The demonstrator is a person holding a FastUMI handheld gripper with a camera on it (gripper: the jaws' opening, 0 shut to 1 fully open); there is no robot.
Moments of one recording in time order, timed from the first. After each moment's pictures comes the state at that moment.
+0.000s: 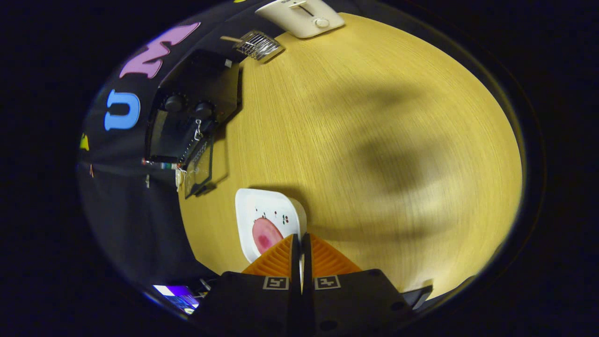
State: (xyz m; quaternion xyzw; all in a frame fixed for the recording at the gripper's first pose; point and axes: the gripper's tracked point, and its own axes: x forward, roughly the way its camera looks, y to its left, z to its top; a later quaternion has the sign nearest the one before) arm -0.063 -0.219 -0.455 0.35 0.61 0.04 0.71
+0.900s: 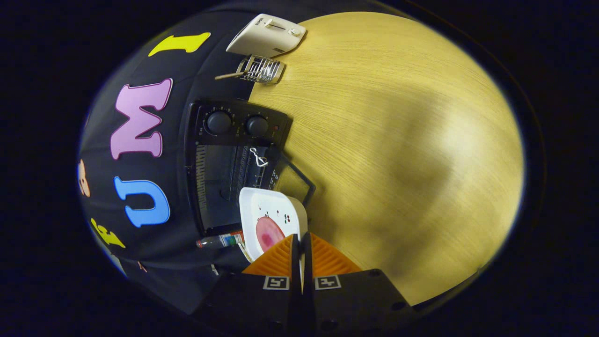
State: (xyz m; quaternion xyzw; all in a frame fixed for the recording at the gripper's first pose) arm 0.028 -0.021 -0.408 0.58 0.43 -0.14 0.68
